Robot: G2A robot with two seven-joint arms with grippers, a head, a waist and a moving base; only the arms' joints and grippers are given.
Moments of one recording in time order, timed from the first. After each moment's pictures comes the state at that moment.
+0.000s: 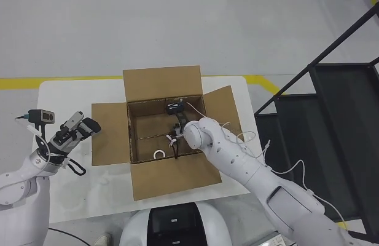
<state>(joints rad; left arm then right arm) 1.46 -1.14 -1.74 -1.65 -0.44 -0.33 -0.94 -0.80 -1.43 0.72 -1.12 -0.80 0.30 0.81</state>
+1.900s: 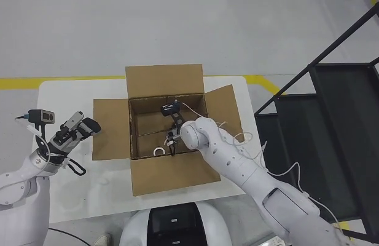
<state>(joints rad) 1.46 -1.14 -1.74 -1.65 -0.44 -0.33 -0.94 -0.85 -1.46 0.79 -1.19 -0.93 0.25 0.90</state>
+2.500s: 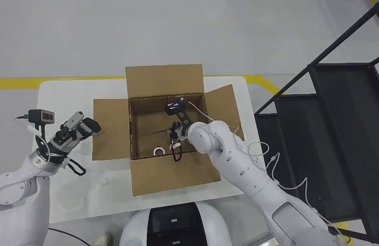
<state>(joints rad) 1.46 -1.14 -1.74 -1.65 -0.44 -0.33 -0.94 -0.97 -1.41 0.92 -1.41 -0.95 0.17 0.93</state>
